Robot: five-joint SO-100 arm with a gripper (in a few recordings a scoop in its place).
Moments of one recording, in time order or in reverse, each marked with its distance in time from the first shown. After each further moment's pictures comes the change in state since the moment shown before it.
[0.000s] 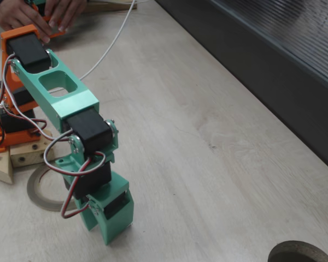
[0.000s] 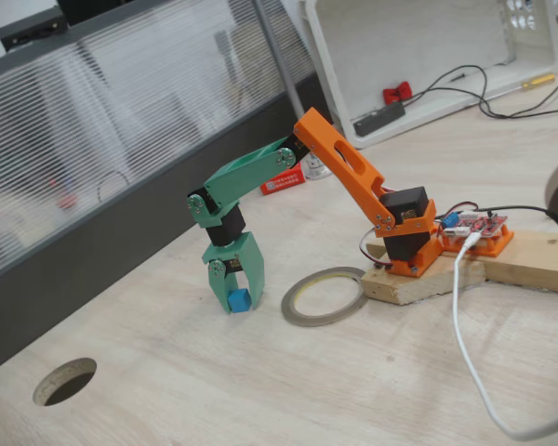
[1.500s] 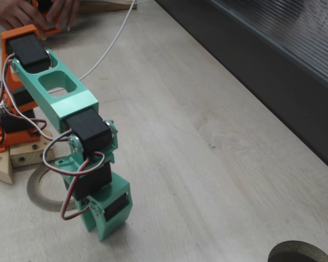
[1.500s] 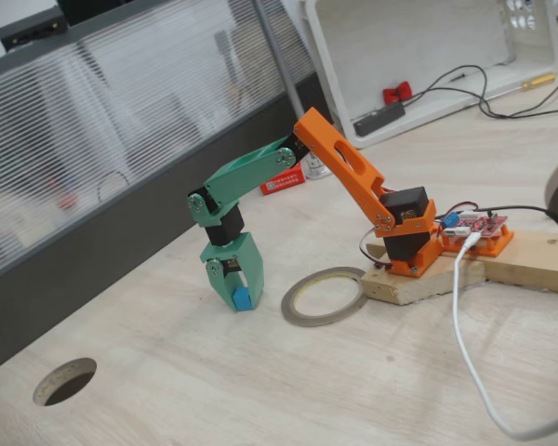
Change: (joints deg) arm 0.2 0.0 0.0 -0.5 0.4
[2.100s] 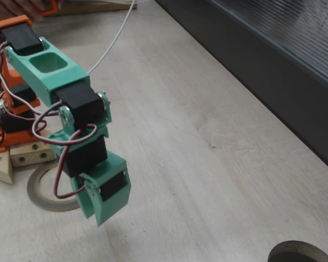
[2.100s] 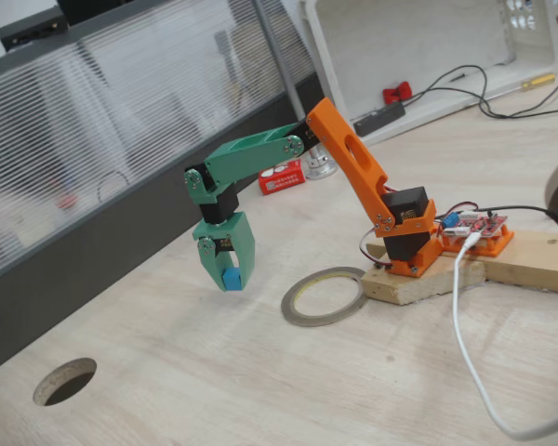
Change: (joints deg) arm 0.0 10.1 0.3 0.4 0.1
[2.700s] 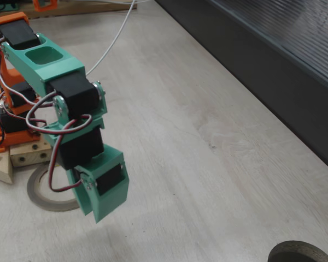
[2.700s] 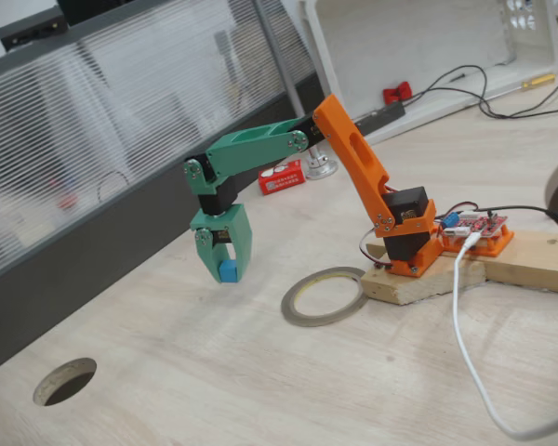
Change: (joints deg) arm 0.3 2.0 0.0 0.1 0.0
